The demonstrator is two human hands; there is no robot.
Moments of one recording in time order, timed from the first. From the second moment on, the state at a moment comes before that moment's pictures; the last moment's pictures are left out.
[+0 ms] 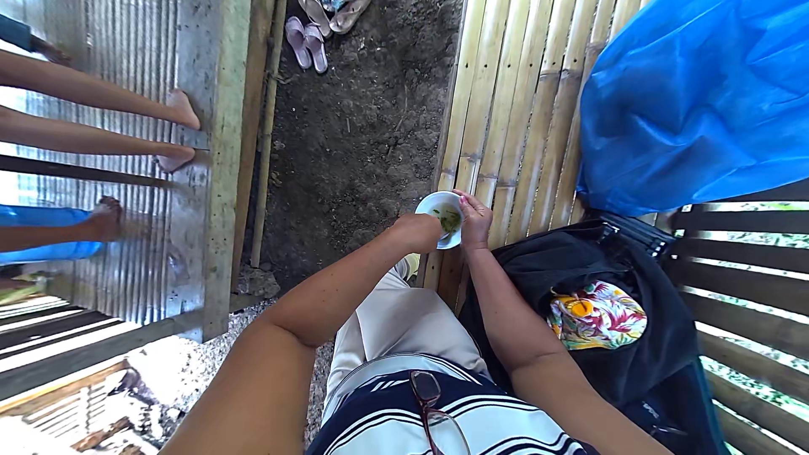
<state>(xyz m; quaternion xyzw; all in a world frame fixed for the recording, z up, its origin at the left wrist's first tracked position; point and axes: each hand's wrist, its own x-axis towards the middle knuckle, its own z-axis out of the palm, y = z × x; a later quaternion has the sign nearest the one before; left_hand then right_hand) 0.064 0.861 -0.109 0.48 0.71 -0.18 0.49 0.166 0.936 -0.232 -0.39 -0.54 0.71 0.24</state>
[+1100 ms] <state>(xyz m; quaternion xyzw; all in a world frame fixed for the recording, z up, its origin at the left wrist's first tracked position) 0.060 0.839 -0.122 0.26 0.81 0.11 0.52 0.166 0.935 -0.237 -0.39 -0.53 0.72 0.23</state>
